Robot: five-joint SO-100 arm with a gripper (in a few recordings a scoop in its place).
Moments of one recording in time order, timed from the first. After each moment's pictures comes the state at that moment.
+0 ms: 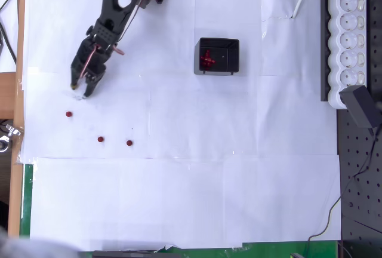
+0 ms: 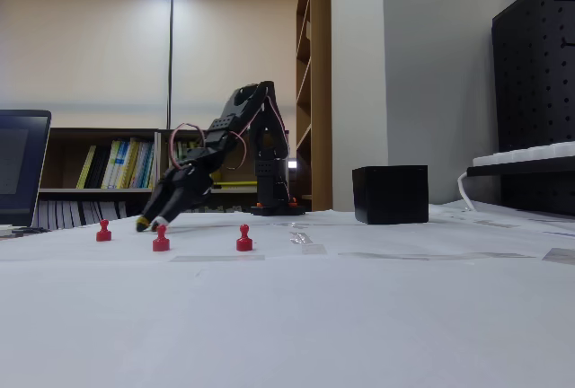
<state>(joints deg) 34.5 108.2 65.0 -5.9 -93.0</state>
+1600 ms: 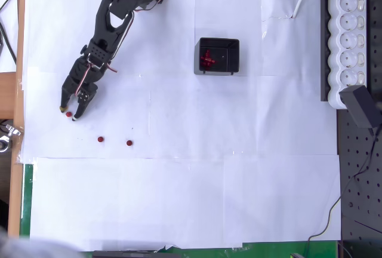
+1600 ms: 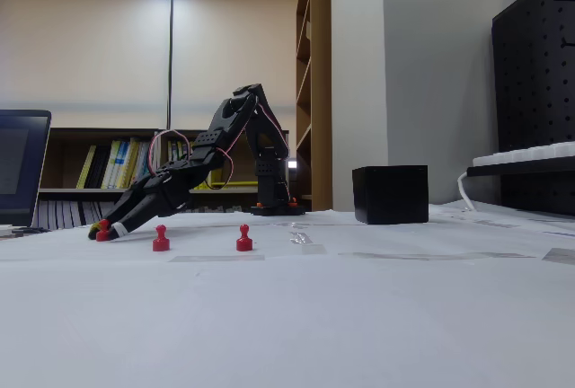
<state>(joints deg) 30.2 125.1 80.0 -18.8 -92.7</state>
